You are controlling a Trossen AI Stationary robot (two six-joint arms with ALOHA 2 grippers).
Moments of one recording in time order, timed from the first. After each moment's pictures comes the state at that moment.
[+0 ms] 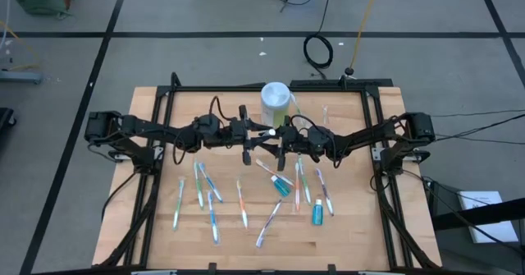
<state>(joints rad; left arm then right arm) 0.09 1.49 0.78 0.82 0.01 0.15 -0.03 1.68 0.75 0.99 0.07 0.07</state>
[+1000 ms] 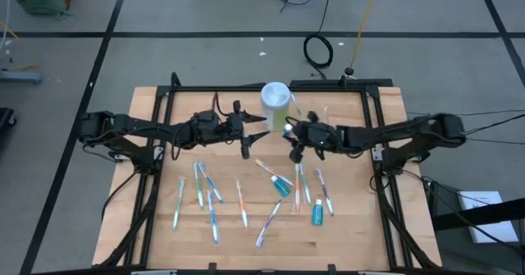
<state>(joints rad) 0.11 1.42 0.78 0.63 -0.07 0.17 -0.06 1.36 0.75 0.11 0.37 0.12</state>
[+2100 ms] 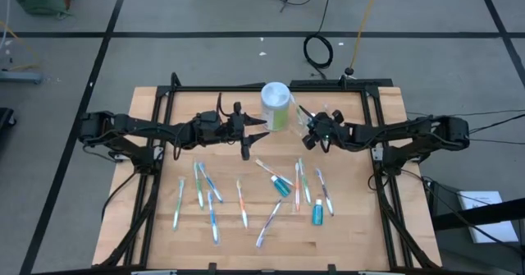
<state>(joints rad) 0.11 1.42 0.78 0.59 -0.07 0.13 -0.25 1.31 0.51 0.08 0.52 0.36</state>
